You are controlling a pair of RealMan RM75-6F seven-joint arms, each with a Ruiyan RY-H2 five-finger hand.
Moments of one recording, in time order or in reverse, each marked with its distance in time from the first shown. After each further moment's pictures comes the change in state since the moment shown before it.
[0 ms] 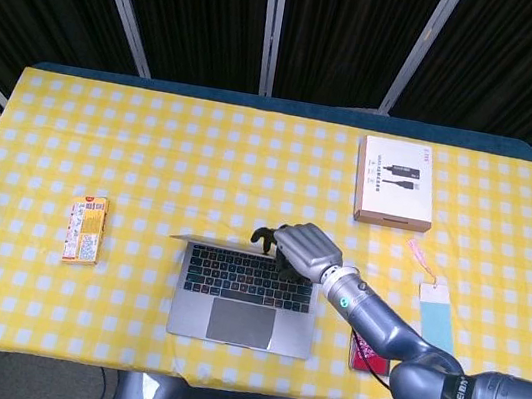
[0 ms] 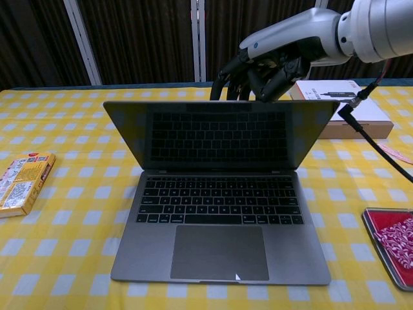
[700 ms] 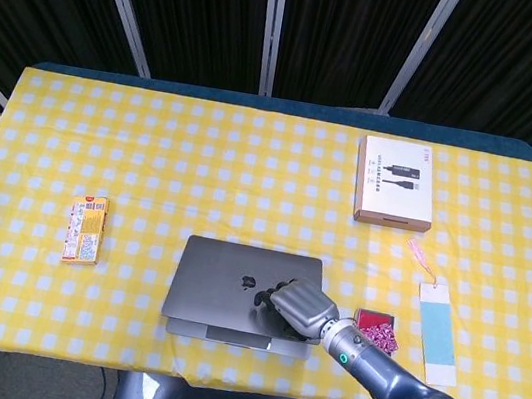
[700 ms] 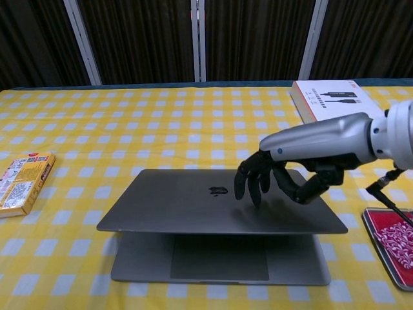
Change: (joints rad) left arm 0.004 0.001 0.013 -0.009 0.026 0.011 0.005; right arm -0.116 -0.123 -0.216 -0.013 -0.260 0.089 -0.114
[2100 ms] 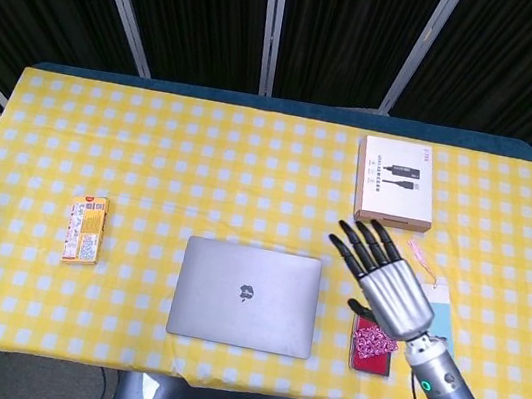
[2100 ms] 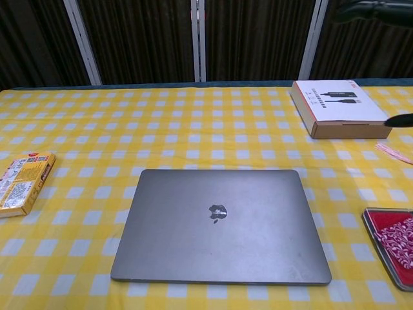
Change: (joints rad) left arm -0.002 -0.004 0.012 -0.005 0.009 -0.007 0.009; right arm -0.451 0.026 -0.044 0.240 -0.619 0.771 0.062
